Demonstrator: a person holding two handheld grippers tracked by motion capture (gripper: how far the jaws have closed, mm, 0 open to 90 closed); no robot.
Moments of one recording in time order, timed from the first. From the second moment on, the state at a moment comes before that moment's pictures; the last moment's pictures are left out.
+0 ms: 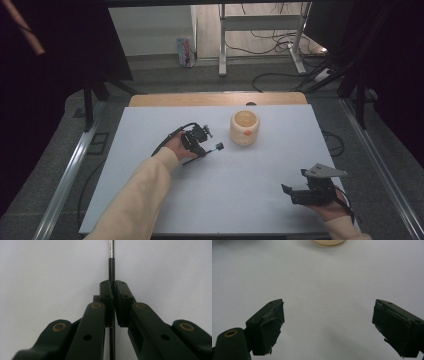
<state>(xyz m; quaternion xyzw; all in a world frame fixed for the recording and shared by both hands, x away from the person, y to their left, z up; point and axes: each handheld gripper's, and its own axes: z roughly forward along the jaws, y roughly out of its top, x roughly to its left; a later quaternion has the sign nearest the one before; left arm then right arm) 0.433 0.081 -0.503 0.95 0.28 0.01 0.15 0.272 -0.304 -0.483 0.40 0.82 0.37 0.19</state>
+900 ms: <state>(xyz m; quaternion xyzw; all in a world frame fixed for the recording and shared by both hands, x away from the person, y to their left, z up) 0.417 0.104 -0.463 0.93 0.28 0.03 0.21 0.272 -0.303 -0.482 0.39 0.82 0.37 0.19</state>
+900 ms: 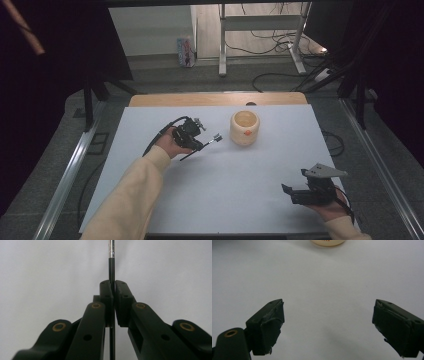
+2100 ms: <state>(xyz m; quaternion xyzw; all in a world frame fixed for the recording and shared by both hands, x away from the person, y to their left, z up) 0.385 0.133 -0.442 0.89 0.31 0.04 0.33 0.272 -0.301 -0.482 0.40 0.82 0.38 0.19</state>
